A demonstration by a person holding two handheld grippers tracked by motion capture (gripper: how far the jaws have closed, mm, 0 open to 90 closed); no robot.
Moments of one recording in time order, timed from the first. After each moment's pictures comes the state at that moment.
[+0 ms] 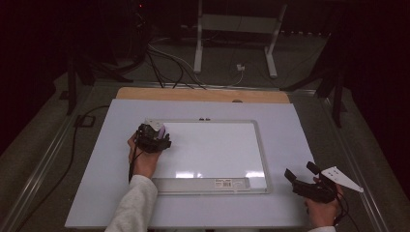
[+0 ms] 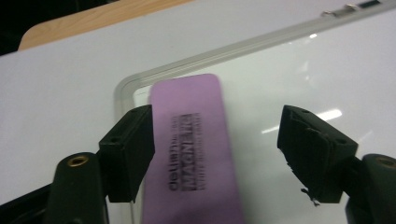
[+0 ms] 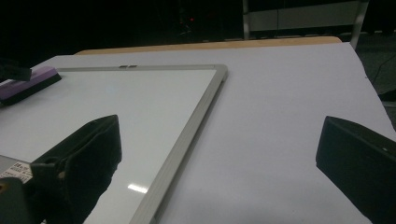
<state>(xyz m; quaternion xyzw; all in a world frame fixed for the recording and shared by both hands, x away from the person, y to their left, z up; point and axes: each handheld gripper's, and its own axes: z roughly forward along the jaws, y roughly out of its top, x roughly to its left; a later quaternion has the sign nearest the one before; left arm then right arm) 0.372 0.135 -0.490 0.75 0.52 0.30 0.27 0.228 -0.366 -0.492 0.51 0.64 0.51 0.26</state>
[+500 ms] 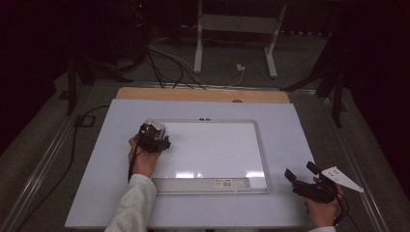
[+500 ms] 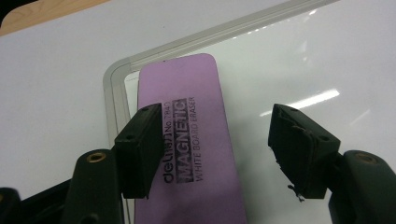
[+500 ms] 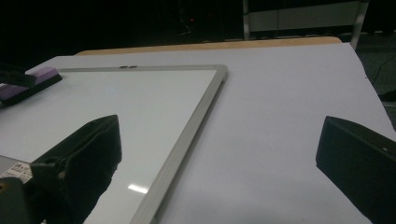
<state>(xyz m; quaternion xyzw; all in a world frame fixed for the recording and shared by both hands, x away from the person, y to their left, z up) 0.379 0.139 -0.494 0.76 0.53 0.27 0.25 0.228 -0.366 -0.491 0.51 0.64 0.51 0.26</state>
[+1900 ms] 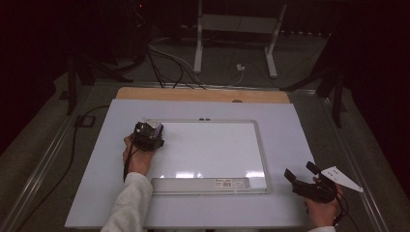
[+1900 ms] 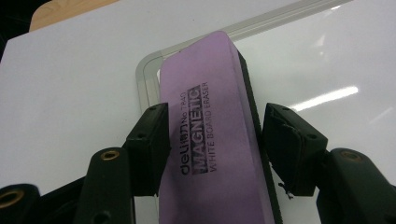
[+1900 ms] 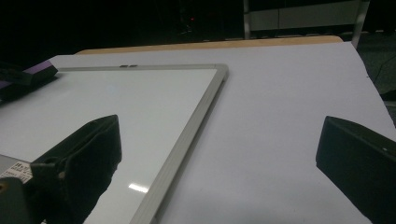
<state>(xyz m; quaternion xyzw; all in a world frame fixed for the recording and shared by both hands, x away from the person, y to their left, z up) 0.384 0.153 -0.494 0.76 0.54 0.29 0.23 0.229 -0.366 -0.492 0.51 0.64 0.51 0.26</state>
